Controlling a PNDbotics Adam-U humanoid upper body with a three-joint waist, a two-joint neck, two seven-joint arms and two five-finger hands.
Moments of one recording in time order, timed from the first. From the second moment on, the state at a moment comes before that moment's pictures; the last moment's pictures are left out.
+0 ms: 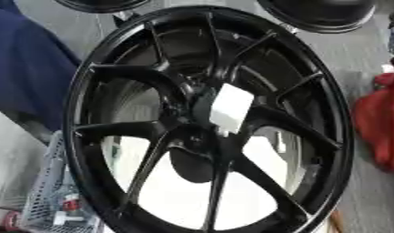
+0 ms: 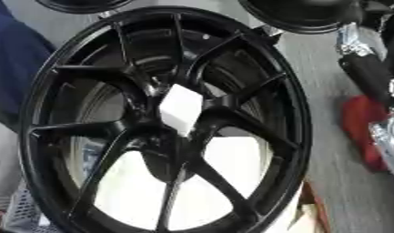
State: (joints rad) left arm -0.18 0.36 0.10 -1.98 0.44 -0.07 0.10; right arm -0.28 -0.75 -0.07 -1.98 0.09 0.04 -0.36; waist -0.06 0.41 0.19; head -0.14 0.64
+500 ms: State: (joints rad) left arm -0.17 0.36 0.10 -1.98 0.44 -0.06 0.11; right arm -0.37 -0.94 -0.05 -1.98 0.09 0.05 -0.20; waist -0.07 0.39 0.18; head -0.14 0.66
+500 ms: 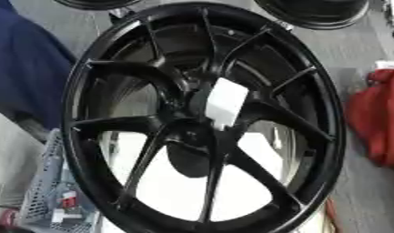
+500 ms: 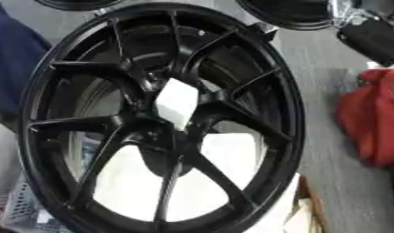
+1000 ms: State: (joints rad) left arm -0.17 0.36 0.10 -1.98 0.44 -0.06 0.11; right arm -0.46 -1.09 0.00 -1.98 0.14 0.03 0.10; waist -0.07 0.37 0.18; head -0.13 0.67
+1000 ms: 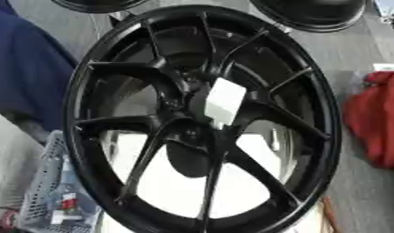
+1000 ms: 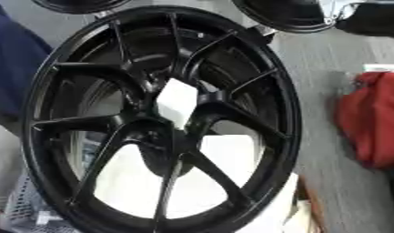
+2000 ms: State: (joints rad) left arm -0.17 0.36 0.09 -1.98 0.45 -0.04 0.09; right arm -0.70 -1.18 0.19 -1.99 0.19 -0.06 0.57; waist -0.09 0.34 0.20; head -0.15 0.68
